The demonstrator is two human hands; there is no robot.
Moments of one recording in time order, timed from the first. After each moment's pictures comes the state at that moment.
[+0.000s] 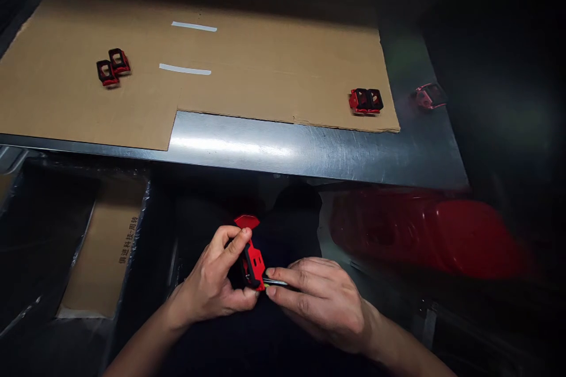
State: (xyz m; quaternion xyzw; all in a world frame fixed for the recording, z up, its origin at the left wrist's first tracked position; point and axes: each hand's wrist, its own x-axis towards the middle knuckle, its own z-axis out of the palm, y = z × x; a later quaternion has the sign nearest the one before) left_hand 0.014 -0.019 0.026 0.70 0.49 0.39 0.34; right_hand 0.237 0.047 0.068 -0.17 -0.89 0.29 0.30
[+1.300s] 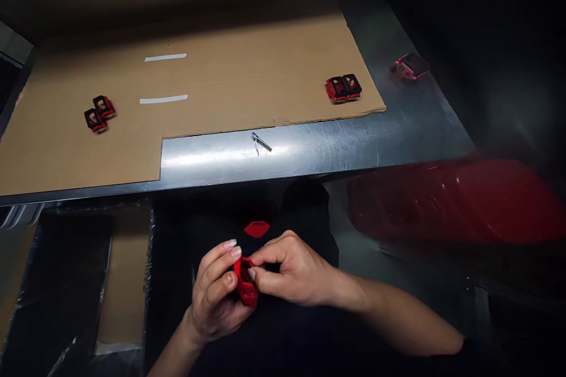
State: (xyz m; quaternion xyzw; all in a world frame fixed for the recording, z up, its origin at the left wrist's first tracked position) left_hand 0.003 -0.011 0.020 0.75 0.43 0.48 0.13; right_hand 0.191 0.077 0.062 -0.30 -0.69 0.64 0.15
